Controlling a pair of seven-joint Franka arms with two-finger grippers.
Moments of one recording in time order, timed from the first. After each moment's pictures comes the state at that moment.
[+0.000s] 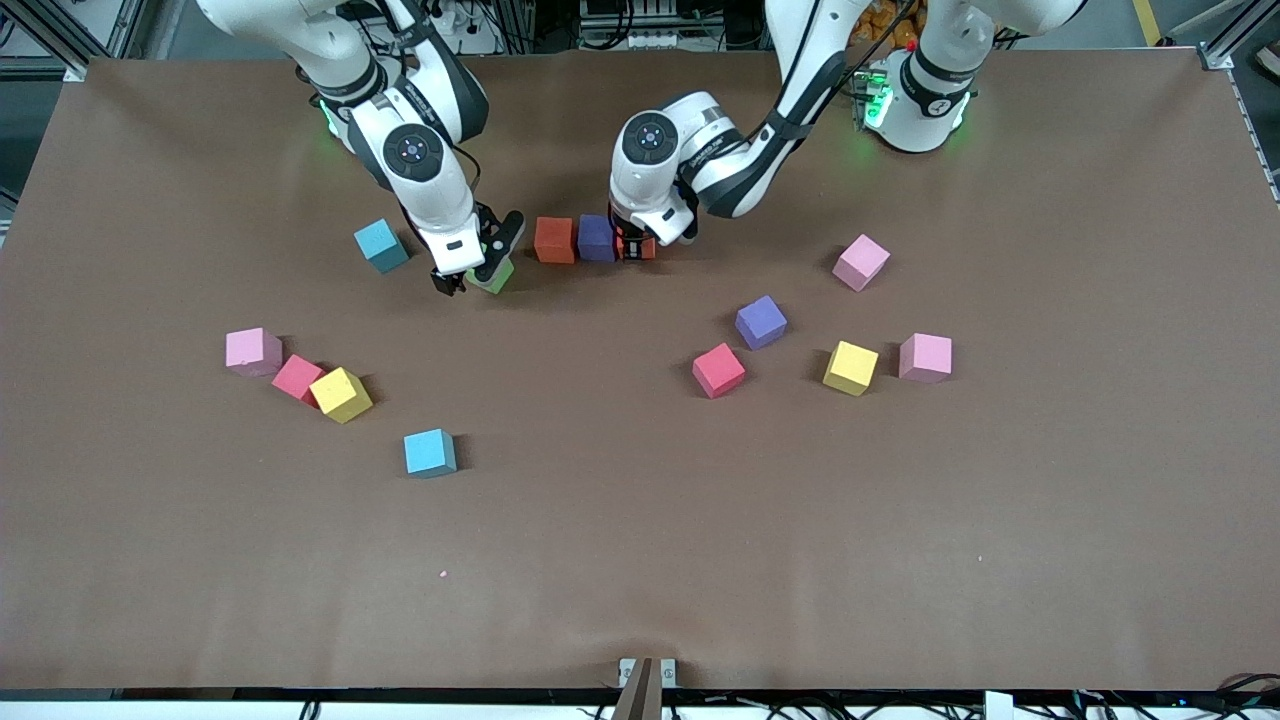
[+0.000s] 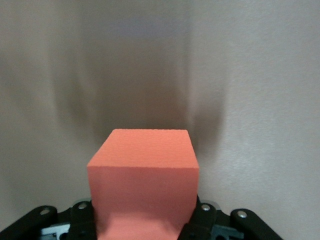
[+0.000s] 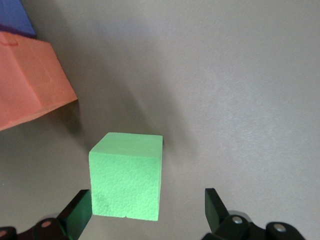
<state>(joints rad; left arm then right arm) -0.80 0.55 -0.28 -1.99 -0.11 2.55 -2.56 0.51 0.06 0.08 -2.57 -0.03 2.52 -0.50</state>
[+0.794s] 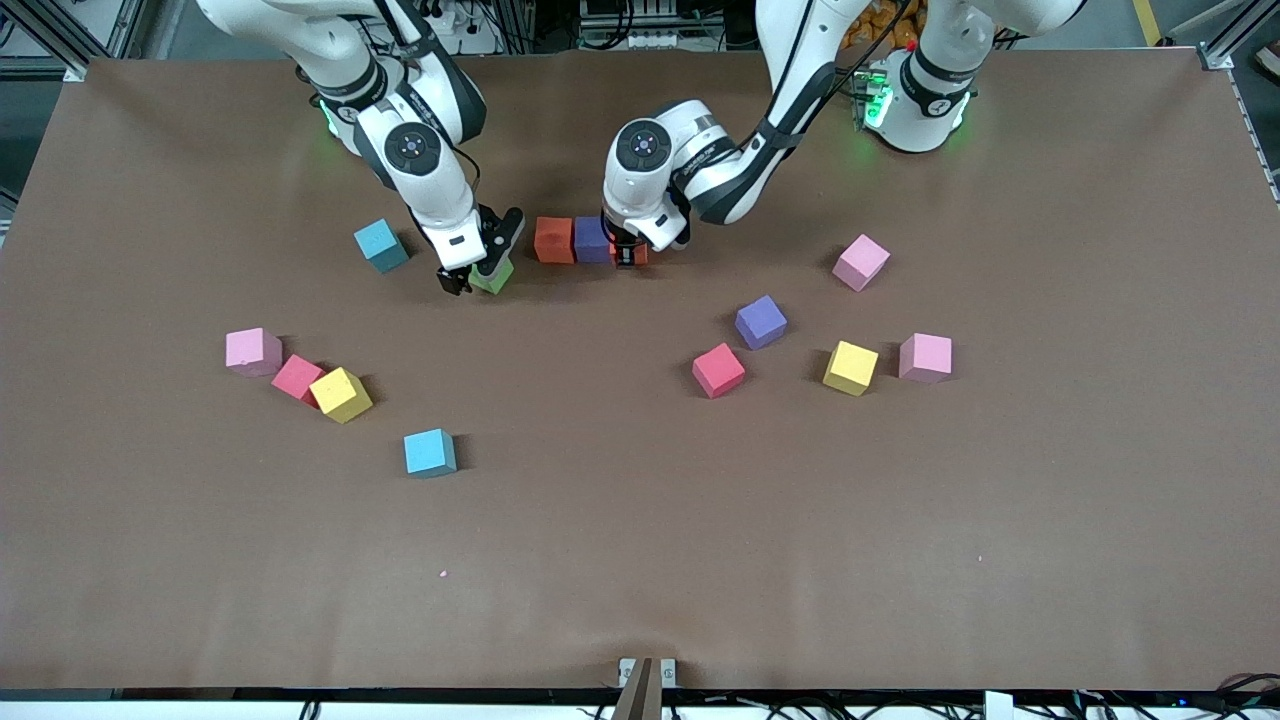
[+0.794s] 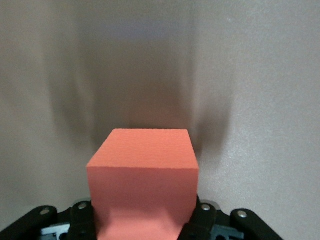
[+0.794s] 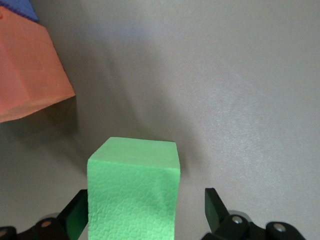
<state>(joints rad) -0.81 0.60 -0.27 -1.94 -0.11 2.57 -2.56 0.51 0.11 0.09 -2.66 -0.03 2.71 -0.53</state>
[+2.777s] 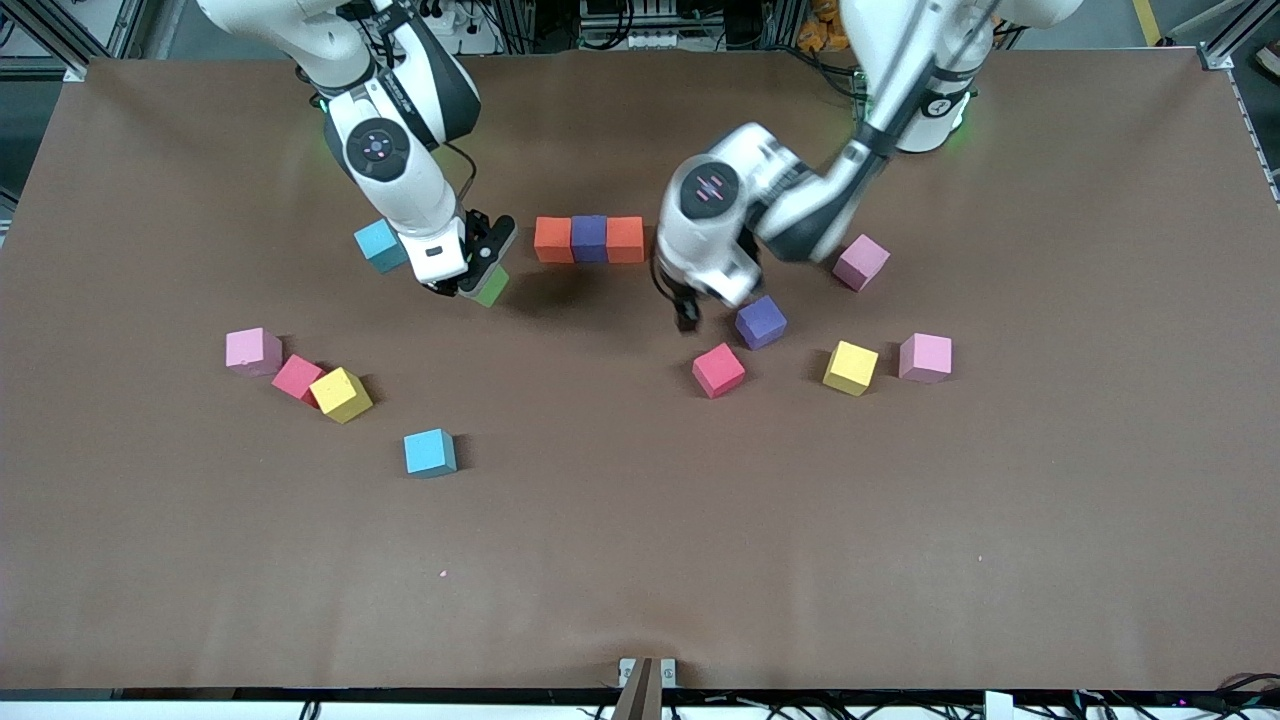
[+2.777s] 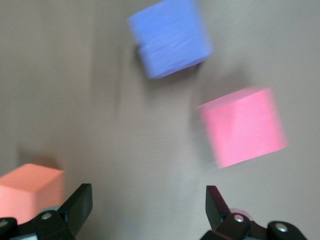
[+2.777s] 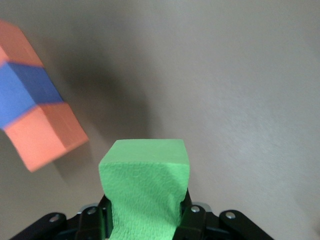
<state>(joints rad) -0.50 0.48 -0.25 -1.82 -0.02 2.27 -2.49 0.47 0.01 0.09 -2.42 0.16 2.39 -0.54</state>
